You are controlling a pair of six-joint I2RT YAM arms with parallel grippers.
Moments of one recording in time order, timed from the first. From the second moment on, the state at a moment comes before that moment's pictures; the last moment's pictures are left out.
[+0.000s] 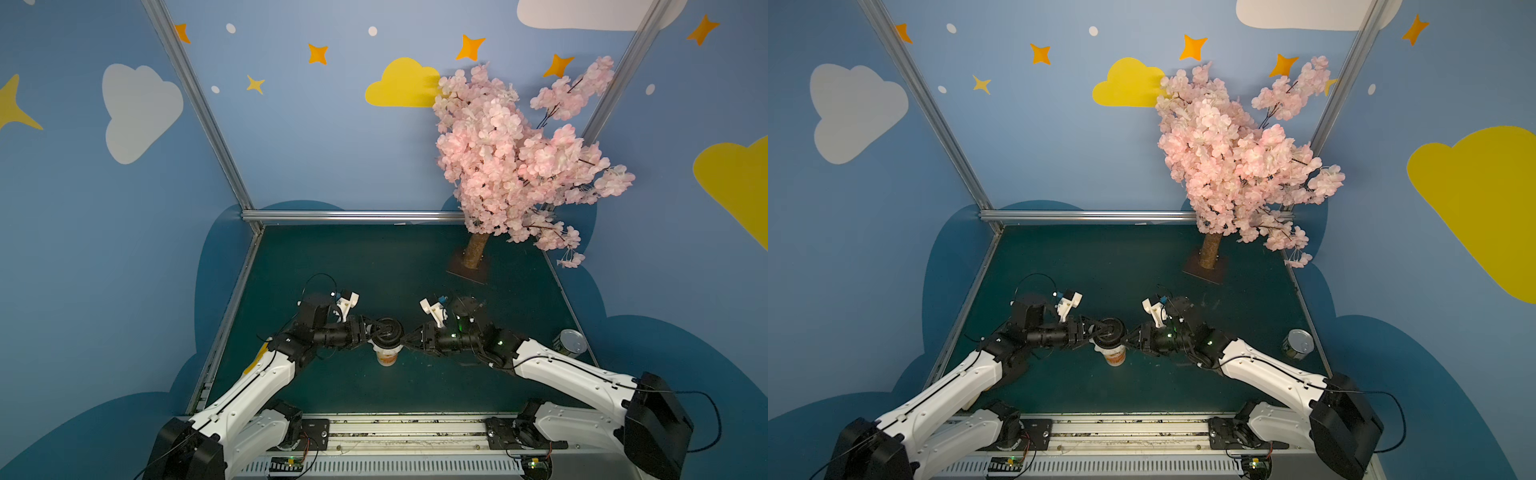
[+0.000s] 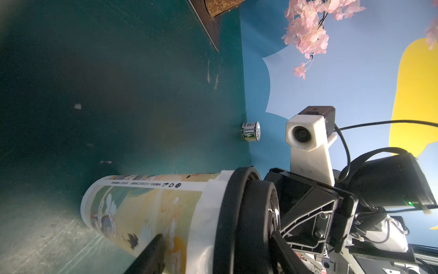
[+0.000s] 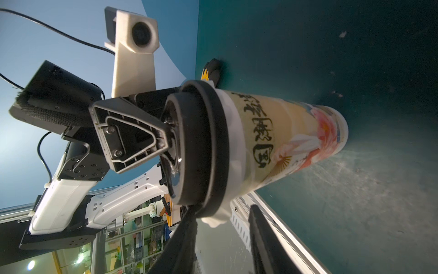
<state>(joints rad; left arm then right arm) -0.41 1.01 0.52 -0.15 0.77 -0.87 0.85 1.17 0.65 -0.02 -0.57 1.04</state>
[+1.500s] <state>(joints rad) -0.41 1.00 0.51 -0.13 0.75 -0.86 0.73 1.16 0.73 -0.02 -0.65 1.00</state>
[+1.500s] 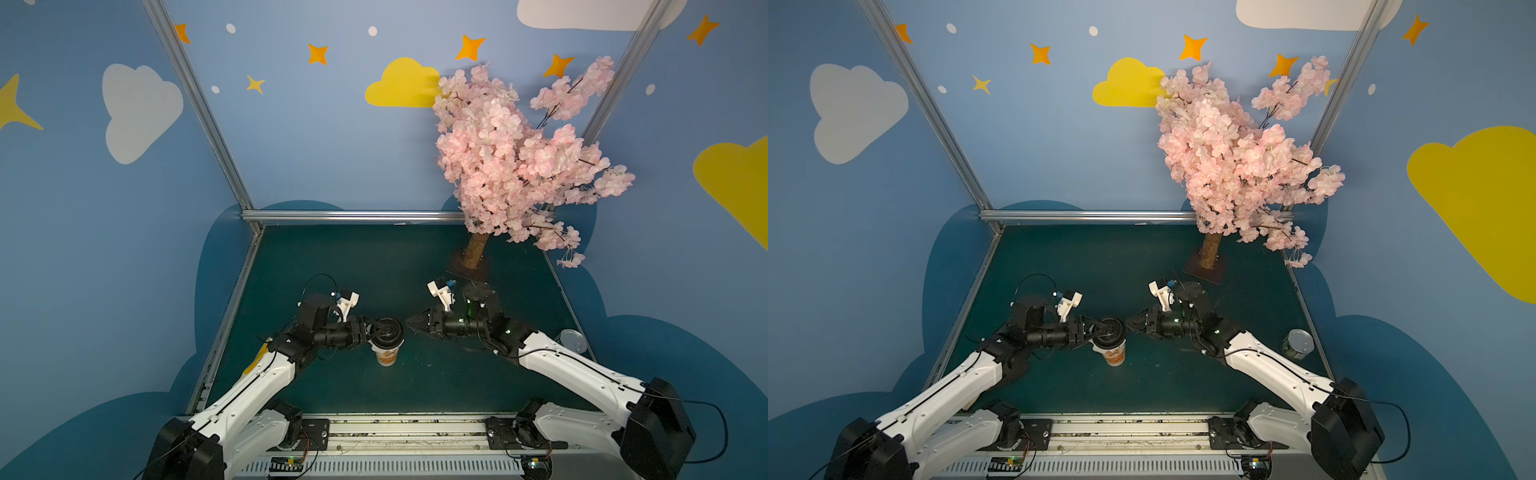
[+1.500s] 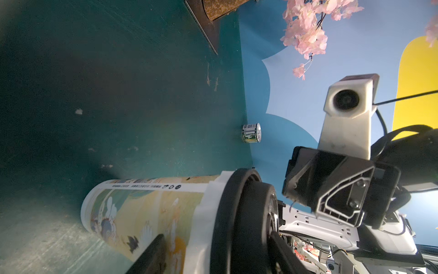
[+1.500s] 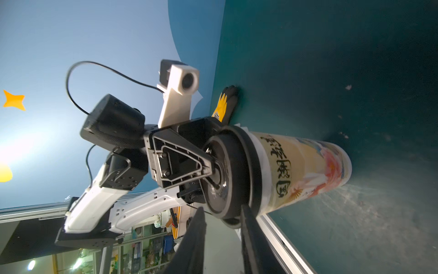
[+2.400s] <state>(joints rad) -0.42 1.00 0.51 -0.12 0.75 -0.86 0.71 1.42 0.79 0.11 -0.76 0.99</state>
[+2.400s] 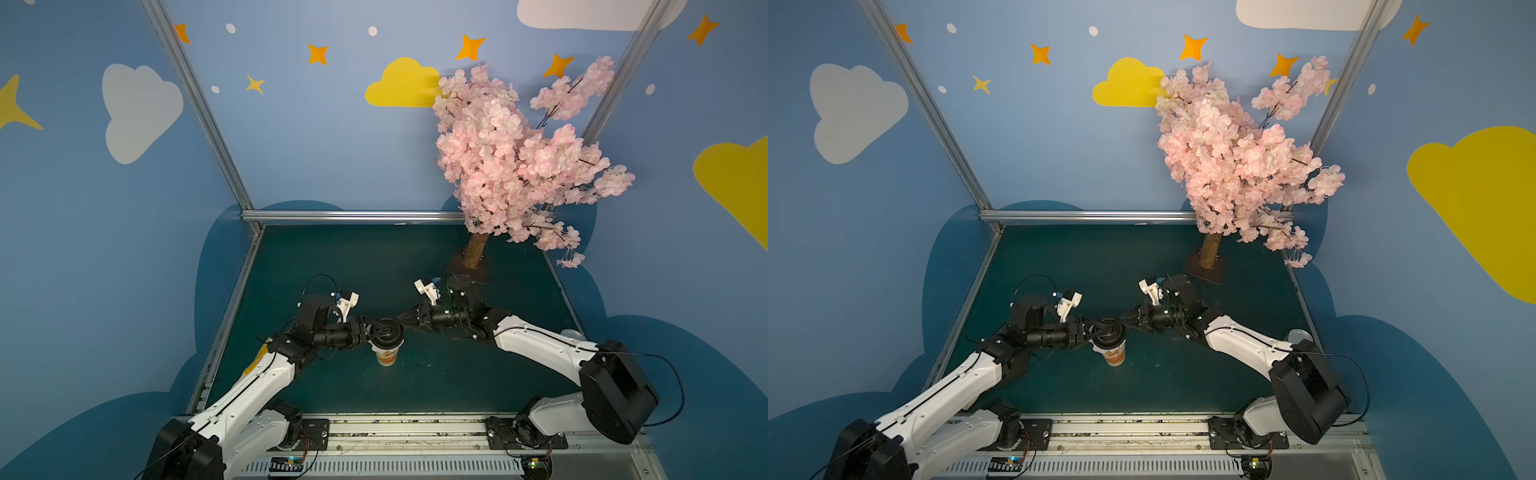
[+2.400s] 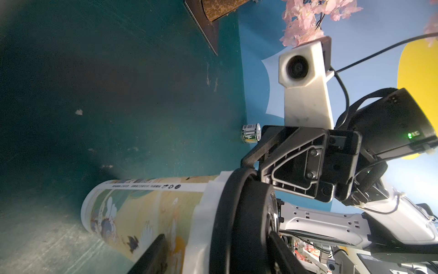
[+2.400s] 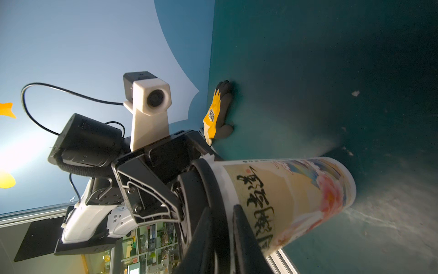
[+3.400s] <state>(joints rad) -0.43 0.99 0.49 -0.09 0.73 -0.88 0.75 1.25 0.77 -0.04 -0.59 0.89</state>
